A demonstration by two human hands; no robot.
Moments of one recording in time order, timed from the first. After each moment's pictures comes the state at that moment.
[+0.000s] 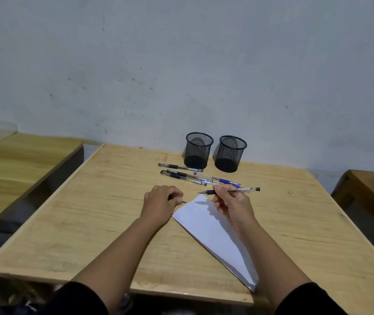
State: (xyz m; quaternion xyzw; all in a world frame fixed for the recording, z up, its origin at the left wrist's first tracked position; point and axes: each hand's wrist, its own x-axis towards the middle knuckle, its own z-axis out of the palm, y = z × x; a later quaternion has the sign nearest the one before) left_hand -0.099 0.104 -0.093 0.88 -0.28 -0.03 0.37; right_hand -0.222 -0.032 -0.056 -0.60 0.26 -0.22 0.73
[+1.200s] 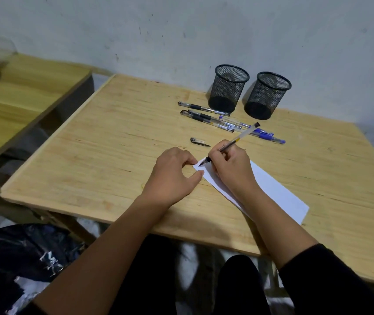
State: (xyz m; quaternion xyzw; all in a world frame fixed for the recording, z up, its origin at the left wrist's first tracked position) left_hand -0.149 0.147 -0.106 0.88 -0.29 0.02 0.37; right_hand -0.198 0.010 -0.089 -0.82 0.20 -0.16 0.51
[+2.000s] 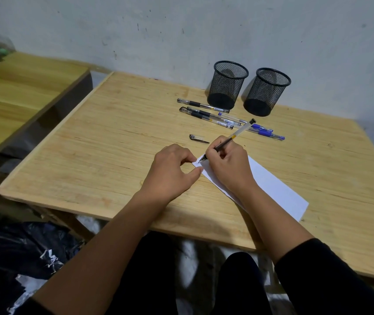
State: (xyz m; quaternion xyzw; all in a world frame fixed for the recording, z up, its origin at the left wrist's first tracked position) left_hand -0.149 0.147 -0.104 0.87 -0.30 0.01 0.39; right_hand -0.199 0.017 -0.088 -0.84 0.17 -0.20 0.47
